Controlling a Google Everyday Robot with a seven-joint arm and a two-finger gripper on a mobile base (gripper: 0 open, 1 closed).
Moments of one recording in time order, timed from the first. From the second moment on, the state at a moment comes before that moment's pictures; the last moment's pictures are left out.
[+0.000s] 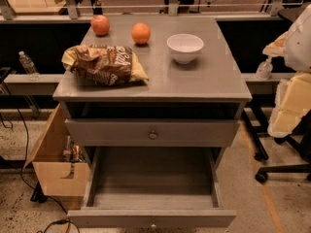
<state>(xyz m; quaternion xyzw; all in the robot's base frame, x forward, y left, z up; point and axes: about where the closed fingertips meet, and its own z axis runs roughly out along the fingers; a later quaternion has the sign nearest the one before) 0.438 -0.217 0.976 -0.60 0.78 -0.03 0.16</state>
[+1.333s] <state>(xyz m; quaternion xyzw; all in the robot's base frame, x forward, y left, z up) 0.575 -0.049 0.959 -0.72 0.66 0.06 0.23</state>
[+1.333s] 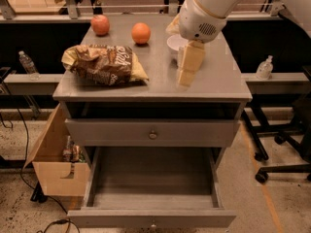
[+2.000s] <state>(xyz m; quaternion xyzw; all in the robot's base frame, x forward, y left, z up) 0.587 -0.022 0.958 -0.72 0.65 0.06 0.24</state>
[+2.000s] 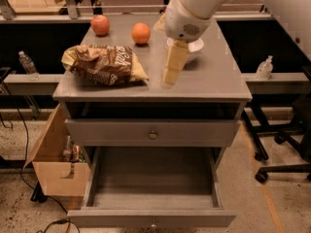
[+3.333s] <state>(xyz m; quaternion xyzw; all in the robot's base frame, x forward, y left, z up) 0.703 0.135 0.935 -0.72 0.63 -0.02 0.30</state>
